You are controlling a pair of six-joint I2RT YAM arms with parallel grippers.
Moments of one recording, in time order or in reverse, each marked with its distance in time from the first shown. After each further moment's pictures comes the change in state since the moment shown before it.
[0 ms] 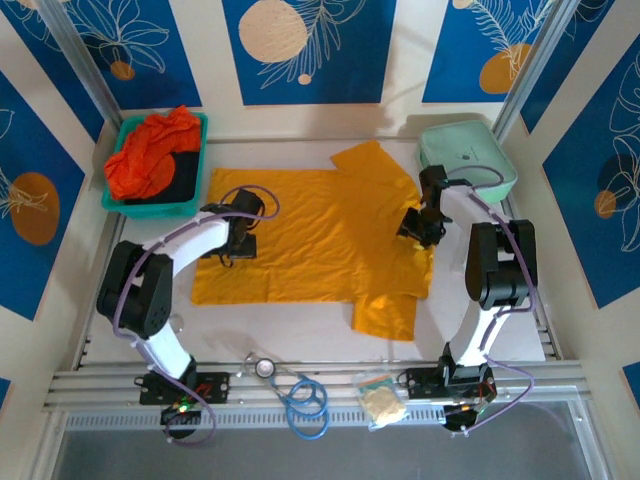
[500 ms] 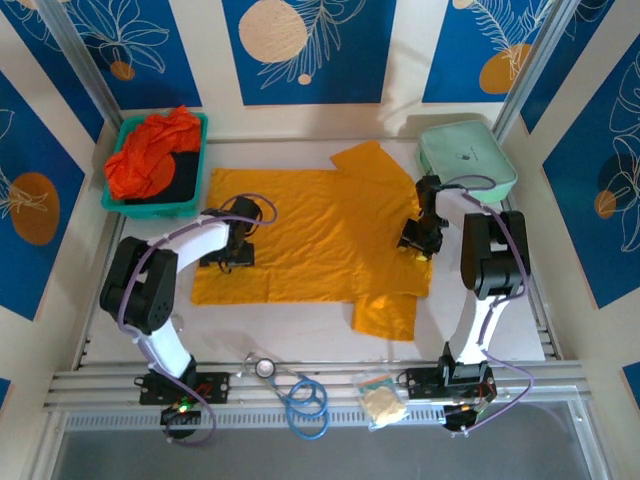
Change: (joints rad) left arm 0.024 0.053 -0.051 0.025 0.042 -0.001; right arm -0.008 0.116 0.042 -0.031 0.048 -0.037
